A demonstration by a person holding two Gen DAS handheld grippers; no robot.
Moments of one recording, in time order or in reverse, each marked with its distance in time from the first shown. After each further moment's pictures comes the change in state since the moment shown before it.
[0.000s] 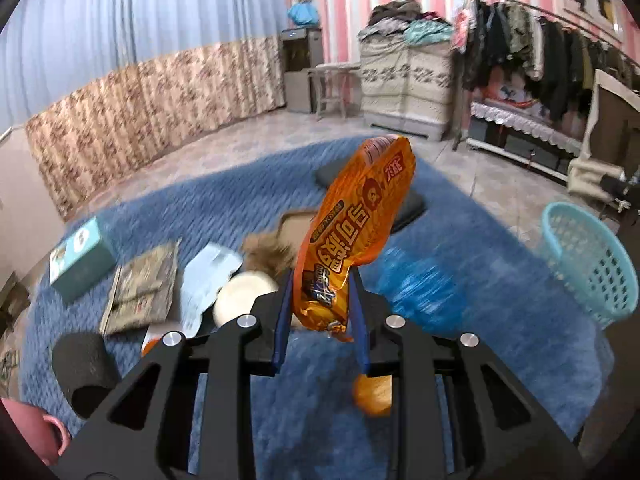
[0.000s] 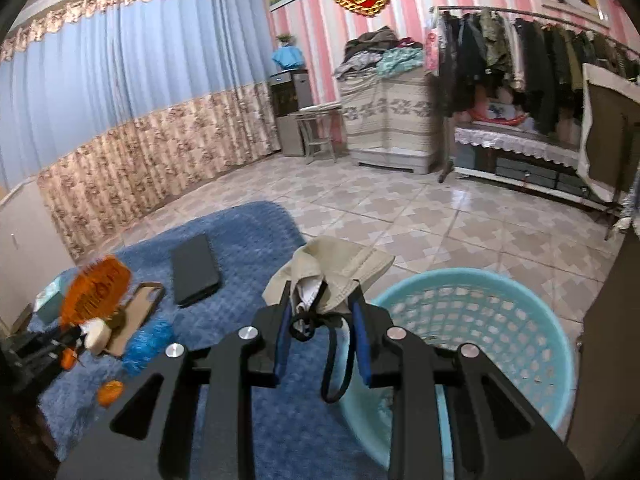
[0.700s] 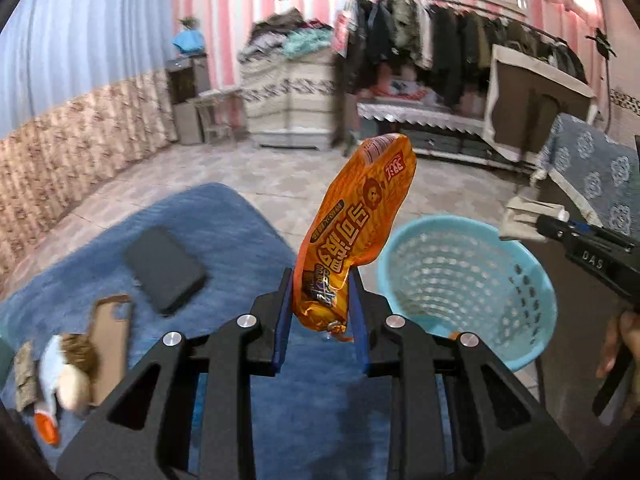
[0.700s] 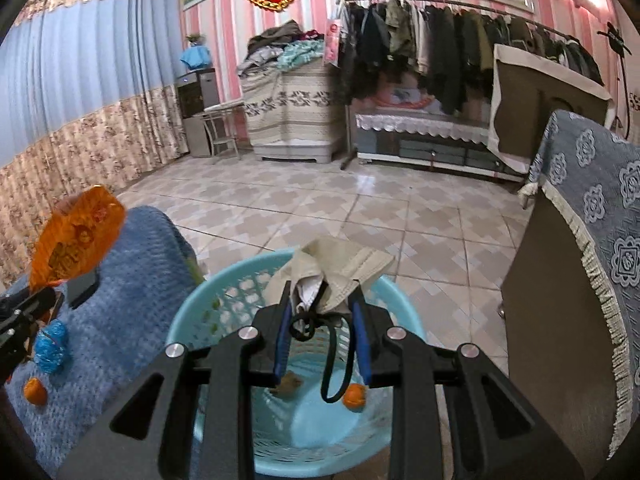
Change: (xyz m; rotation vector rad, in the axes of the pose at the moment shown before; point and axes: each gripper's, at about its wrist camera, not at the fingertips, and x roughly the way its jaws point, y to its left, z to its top) left arm 0.009 -0.185 0.042 0.192 -0.038 -0.327; right arm -0.022 -0.123 -0.010 0.113 0.037 -0.295
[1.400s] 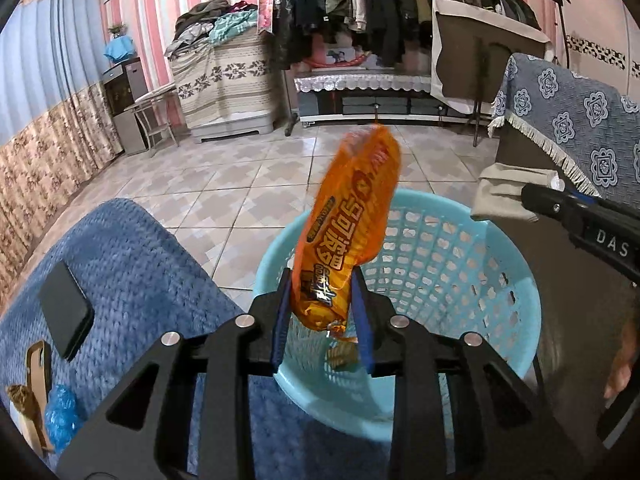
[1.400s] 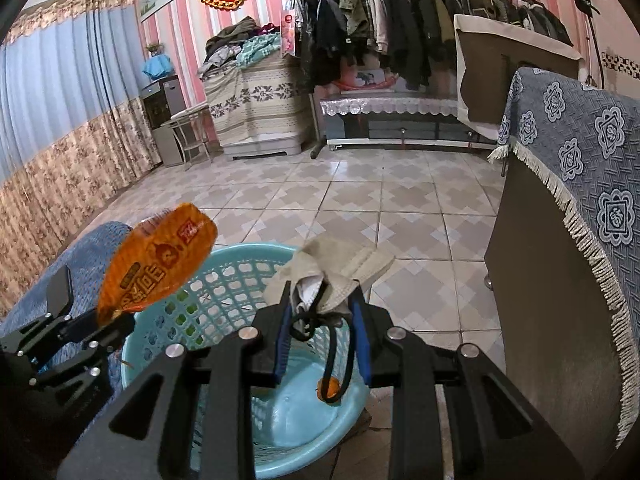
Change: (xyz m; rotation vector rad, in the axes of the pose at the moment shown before) left arm 0.073 -0.094 0.001 0.176 0.070 -0.116; right arm 0.016 -0.048 -0.004 0.130 0.033 -0.049
